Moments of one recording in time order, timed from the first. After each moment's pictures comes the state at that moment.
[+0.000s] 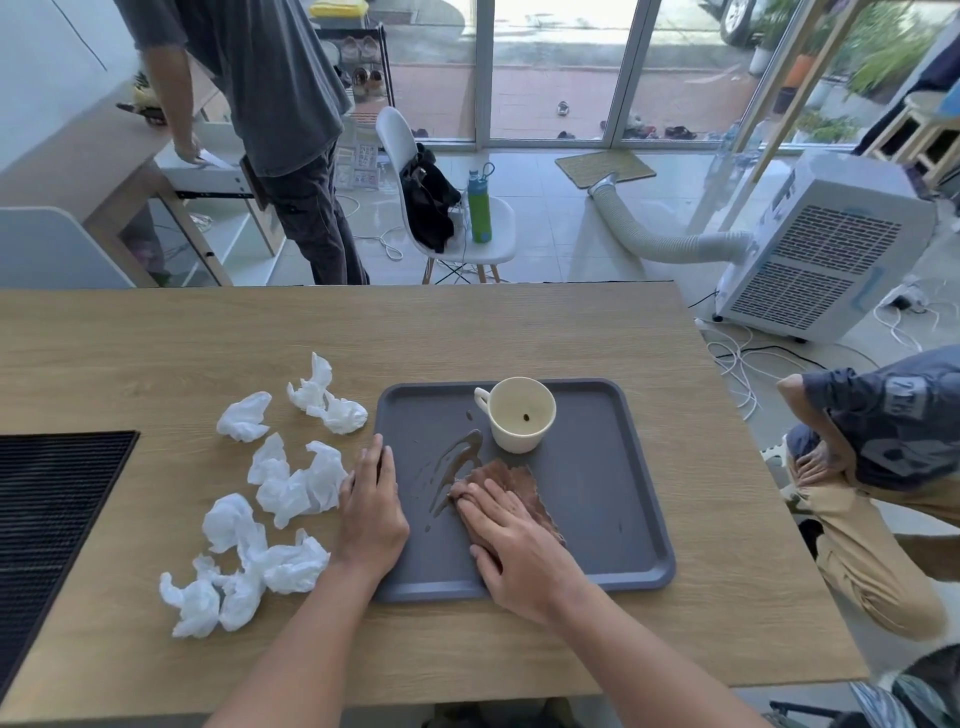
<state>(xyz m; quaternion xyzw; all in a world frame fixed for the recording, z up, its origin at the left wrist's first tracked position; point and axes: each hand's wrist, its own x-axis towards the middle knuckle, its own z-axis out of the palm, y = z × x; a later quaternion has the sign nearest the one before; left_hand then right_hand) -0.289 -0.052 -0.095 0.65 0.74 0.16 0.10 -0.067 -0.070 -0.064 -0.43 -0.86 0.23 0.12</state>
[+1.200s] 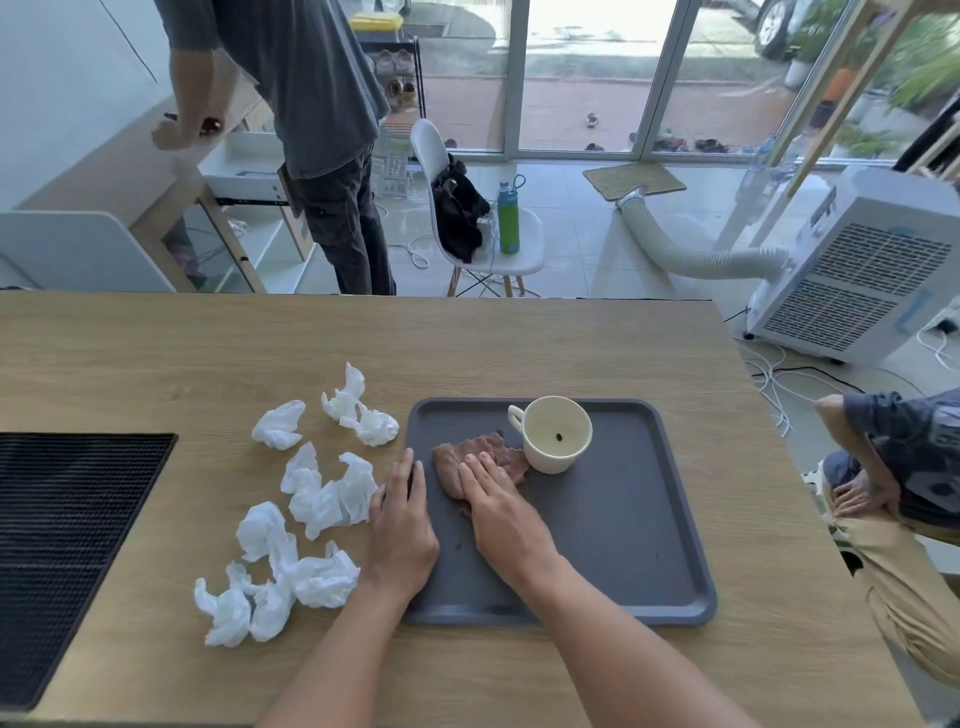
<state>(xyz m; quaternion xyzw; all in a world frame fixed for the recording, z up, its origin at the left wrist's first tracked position) -0.289 -0.054 -0.094 0.65 0.74 0.18 0.09 -0.137 -0.014 -0.082 -0.46 -0.86 0.15 0.12</state>
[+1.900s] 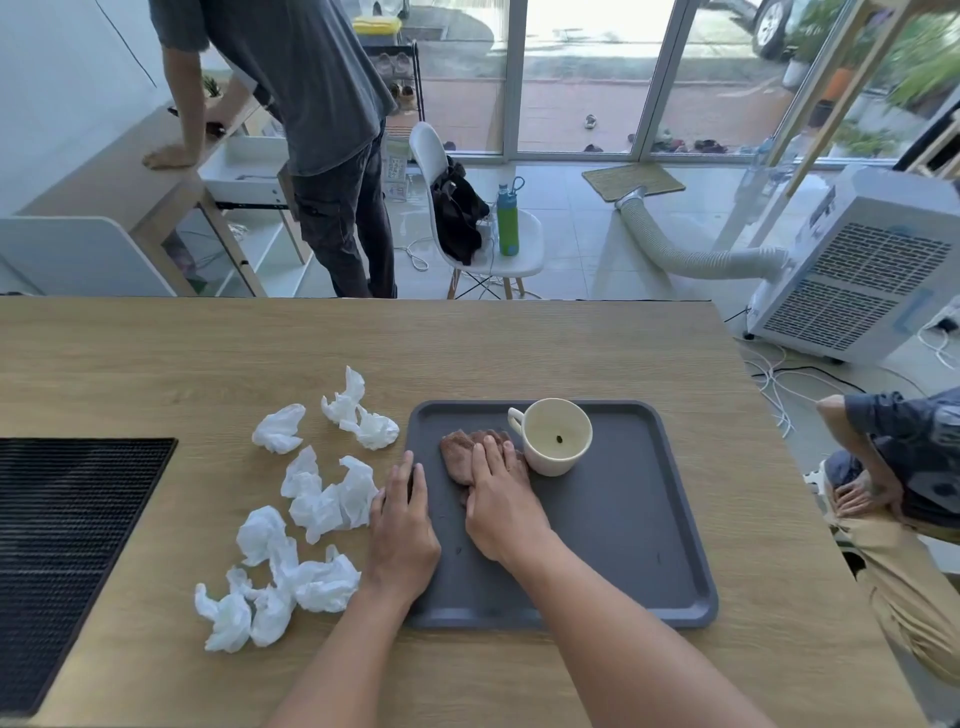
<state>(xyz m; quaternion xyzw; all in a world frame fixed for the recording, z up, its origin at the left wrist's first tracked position) -0.289 -0.053 -0.094 0.64 0.74 0.16 0.10 -0.149 0.000 -0.064 -0.56 -0.80 0.19 0.07</state>
